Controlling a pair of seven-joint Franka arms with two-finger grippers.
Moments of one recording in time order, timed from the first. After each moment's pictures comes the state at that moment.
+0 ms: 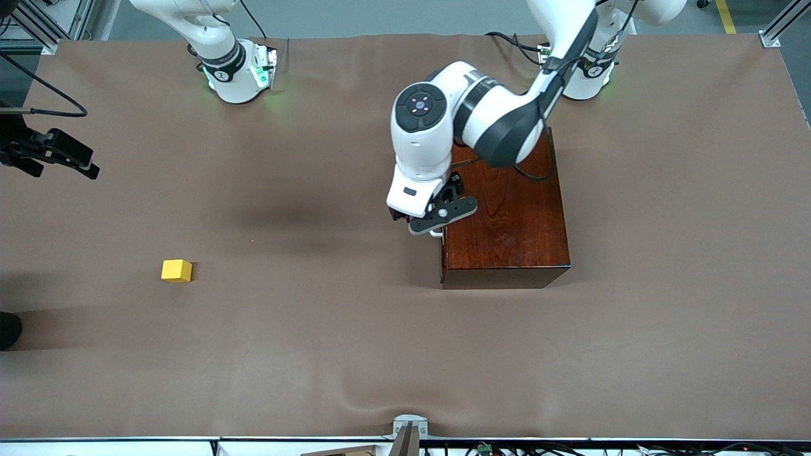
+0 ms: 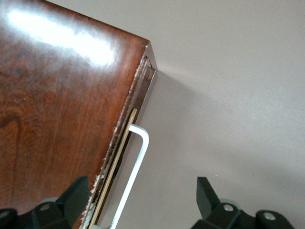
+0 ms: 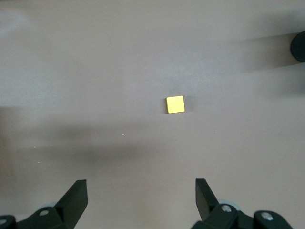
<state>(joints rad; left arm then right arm) -0.80 0.60 0.03 -1.27 0.04 1.84 -1.14 -0.02 -0.01 0.00 -1.55 0.02 1.57 0.05</state>
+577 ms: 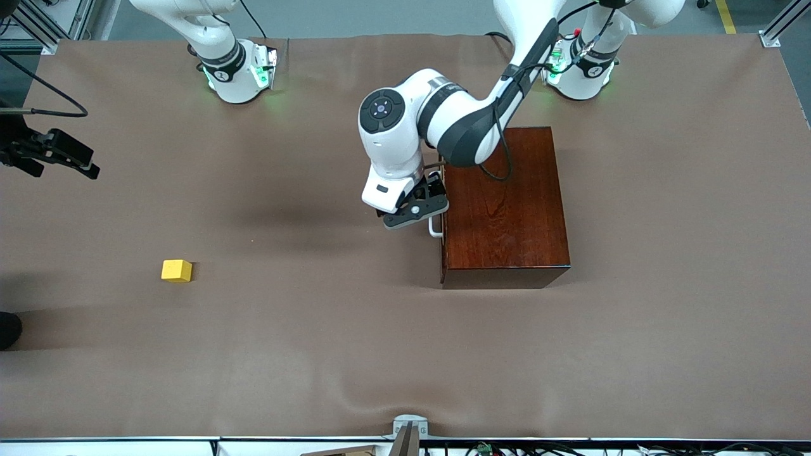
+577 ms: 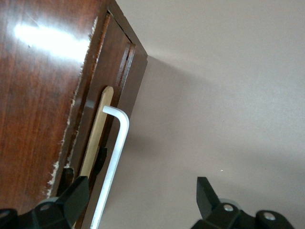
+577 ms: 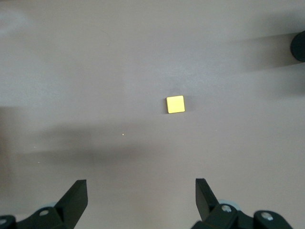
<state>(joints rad) -0.91 0.68 0.10 -1.22 0.04 1.85 -1.14 -0.02 -0.01 0.00 -1.55 0.02 1.57 0.05</state>
